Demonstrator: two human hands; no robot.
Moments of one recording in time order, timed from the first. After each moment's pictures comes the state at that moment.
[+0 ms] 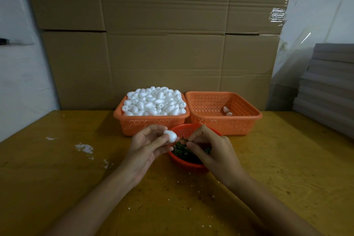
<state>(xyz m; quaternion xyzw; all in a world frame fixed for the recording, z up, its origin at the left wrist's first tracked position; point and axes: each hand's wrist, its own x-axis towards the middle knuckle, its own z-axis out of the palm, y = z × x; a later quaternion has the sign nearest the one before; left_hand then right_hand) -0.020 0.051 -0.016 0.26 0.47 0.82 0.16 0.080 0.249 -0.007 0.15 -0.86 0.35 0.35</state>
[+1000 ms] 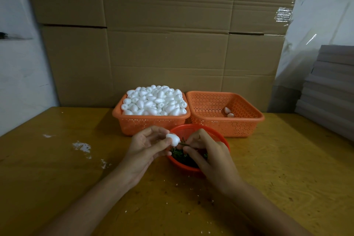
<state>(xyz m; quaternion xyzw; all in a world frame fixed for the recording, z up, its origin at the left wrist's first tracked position) -0.022 0.052 -0.016 0.27 0.52 0.80 0.15 0.075 0.245 -0.016 0.15 -0.87 0.33 0.33</state>
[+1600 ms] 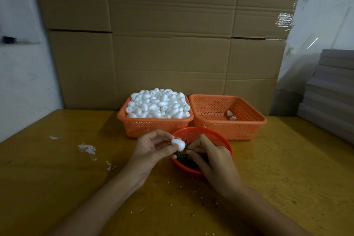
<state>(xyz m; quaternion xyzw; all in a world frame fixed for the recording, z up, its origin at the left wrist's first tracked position) -0.014 0.053 -0.010 0.28 0.54 0.78 0.13 0.077 0.242 -0.018 0.15 -0.88 0.29 0.33</state>
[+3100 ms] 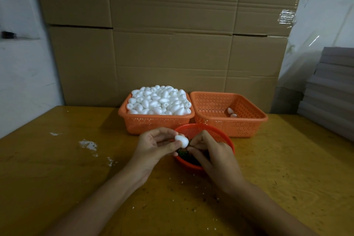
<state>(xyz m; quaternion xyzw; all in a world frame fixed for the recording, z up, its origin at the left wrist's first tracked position) -0.015 0.054 -0.015 0.28 0.54 0.79 0.12 0.077 0.239 -0.017 0.12 -0.90 0.27 0.33</state>
